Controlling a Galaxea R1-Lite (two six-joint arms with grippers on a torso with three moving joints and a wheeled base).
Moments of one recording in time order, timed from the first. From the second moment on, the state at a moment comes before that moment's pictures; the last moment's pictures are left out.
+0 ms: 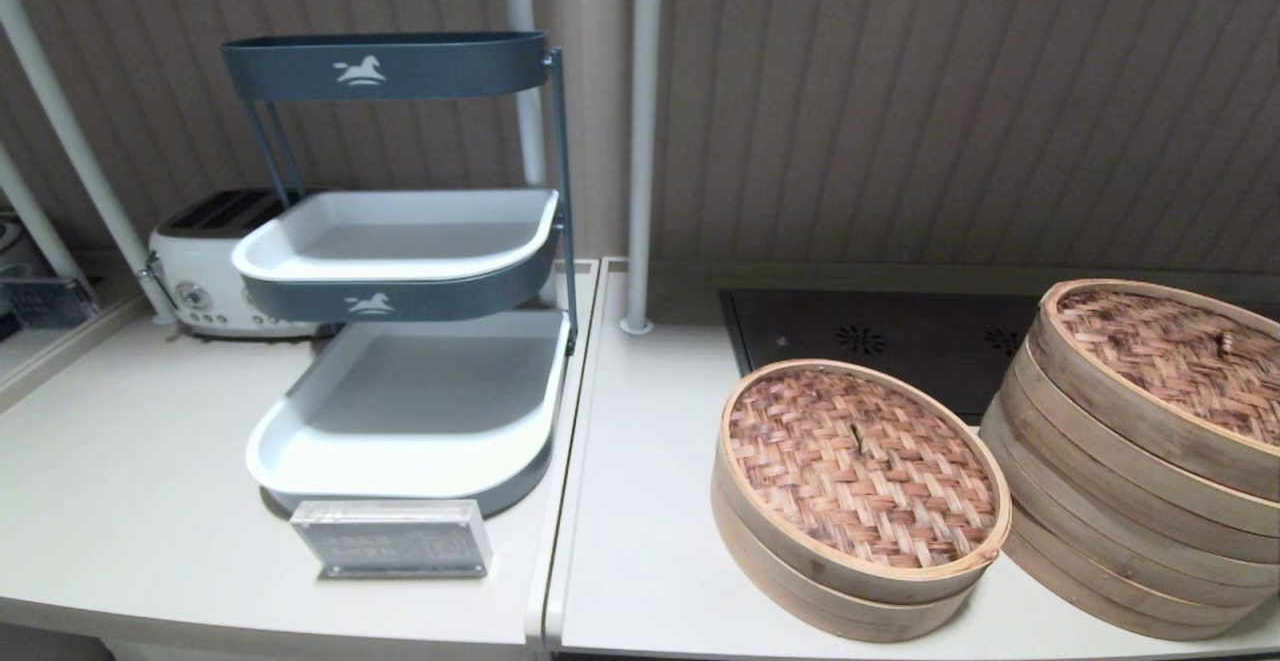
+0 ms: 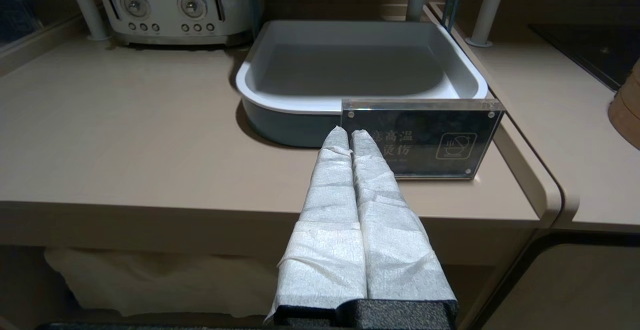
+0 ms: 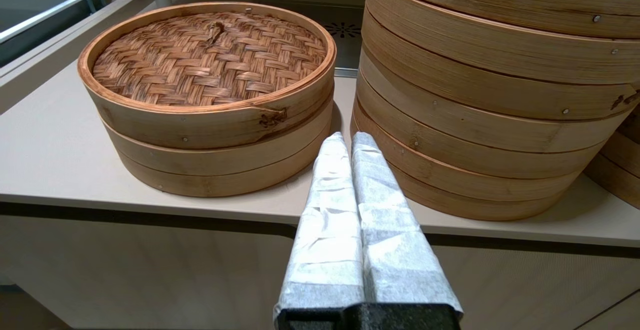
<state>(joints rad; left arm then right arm) 0.00 0.00 0.00 -0.05 -0.02 0.01 0.01 0.00 0.00 -0.03 0.01 -0.03</state>
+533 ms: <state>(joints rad) 0.00 0.00 0.00 -0.05 -0.01 0.01 0.01 0.00 0.00 -0.03 0.01 -0.03</state>
